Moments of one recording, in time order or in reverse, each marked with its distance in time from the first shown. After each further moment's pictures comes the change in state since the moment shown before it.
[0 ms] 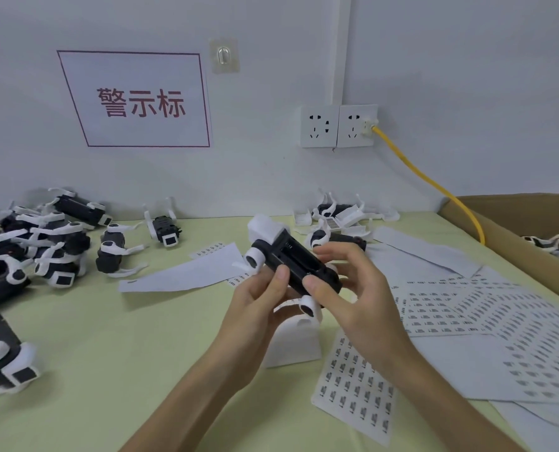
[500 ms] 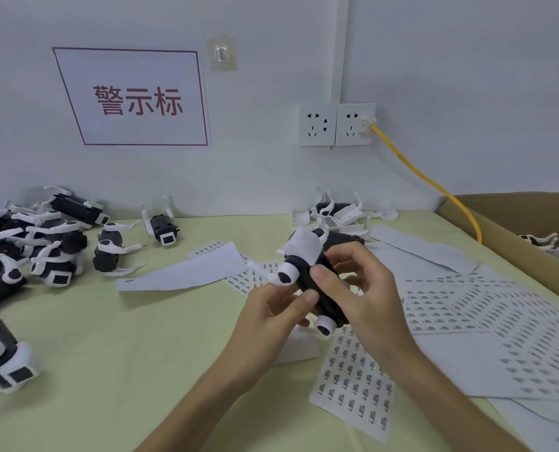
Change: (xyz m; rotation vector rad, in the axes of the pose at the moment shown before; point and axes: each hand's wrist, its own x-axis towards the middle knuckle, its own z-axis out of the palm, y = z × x) left_hand -0.004 -0.007 0.007 0.283 -0.111 0.119; right_hand 0.002 -0.002 -0.003 0.029 0.065 0.013
